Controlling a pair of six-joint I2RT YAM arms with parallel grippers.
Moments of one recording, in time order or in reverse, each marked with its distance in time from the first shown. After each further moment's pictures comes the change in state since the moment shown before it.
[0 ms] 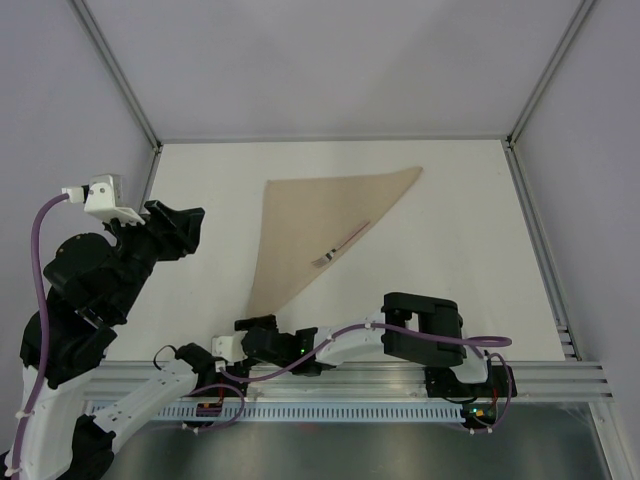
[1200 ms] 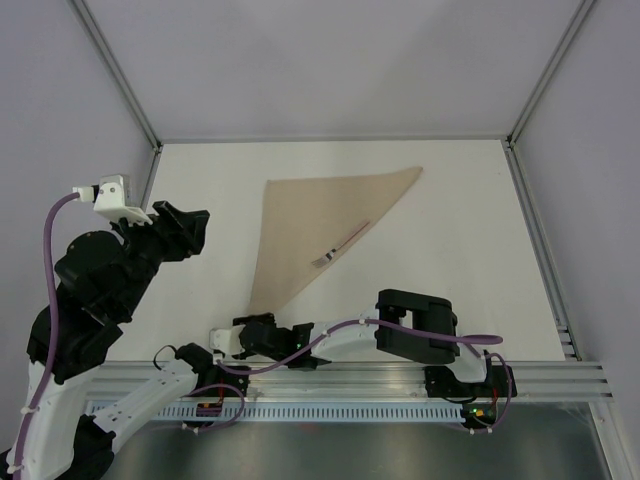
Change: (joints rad) left arm 0.000 0.000 -0.033 0.000 0.002 0.000; right arm -0.029 0.042 0.037 0.015 0.005 -0.010
